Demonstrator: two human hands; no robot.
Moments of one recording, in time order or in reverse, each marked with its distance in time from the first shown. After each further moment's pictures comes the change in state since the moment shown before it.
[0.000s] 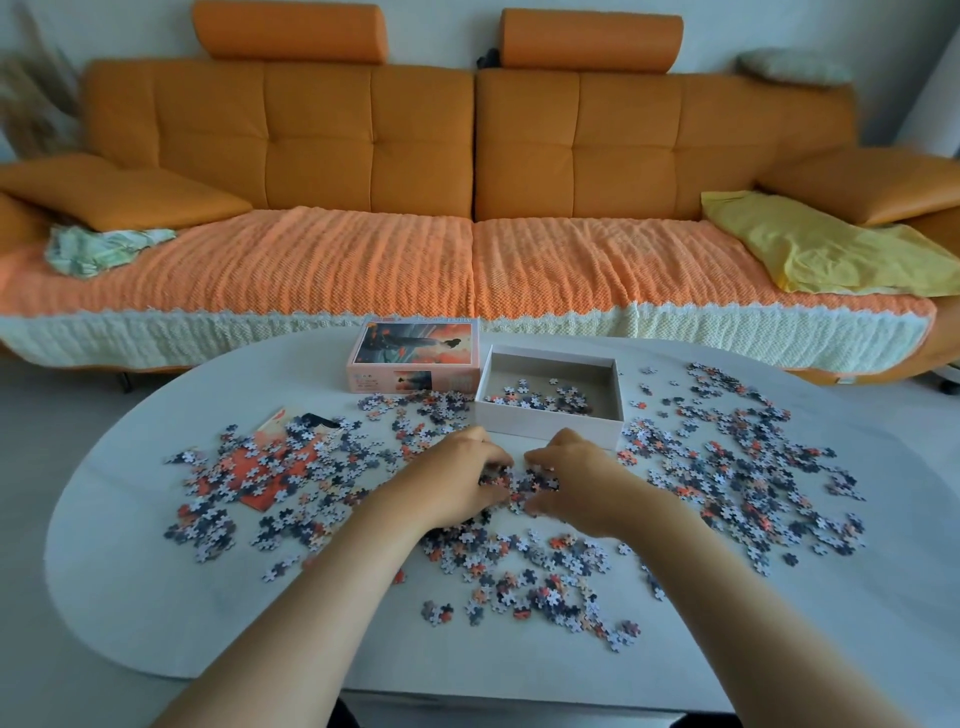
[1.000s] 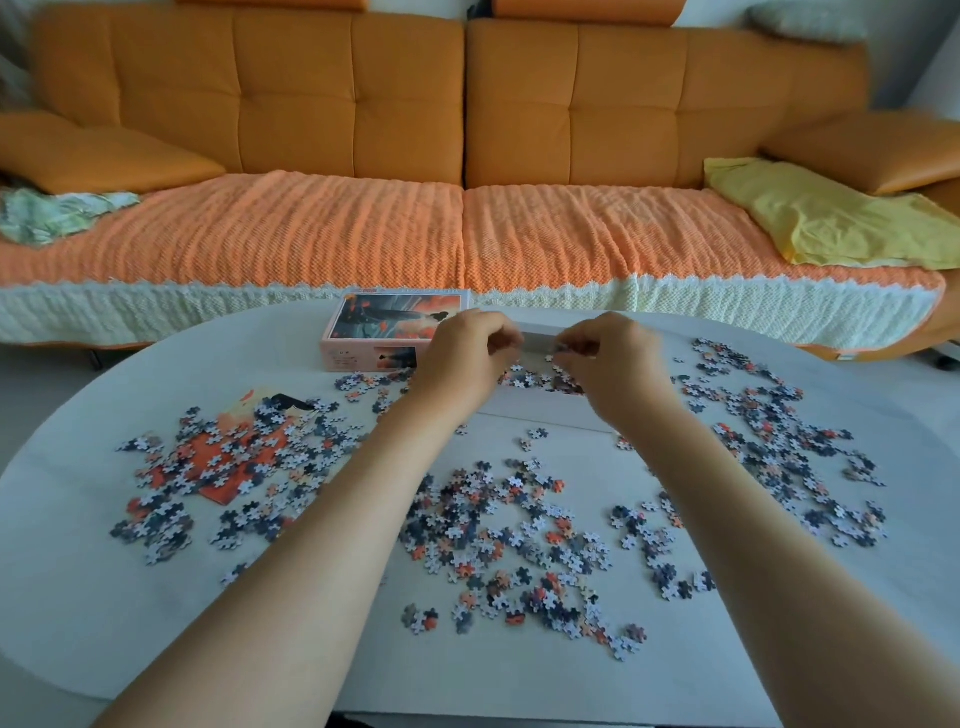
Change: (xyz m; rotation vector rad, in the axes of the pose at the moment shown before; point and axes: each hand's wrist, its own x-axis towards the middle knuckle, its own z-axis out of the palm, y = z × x) left_hand 0.081 0.005 -0.027 -0.243 0.530 0.076; right_hand 0.054 0.028 -0.046 0.271 0.661 0.017
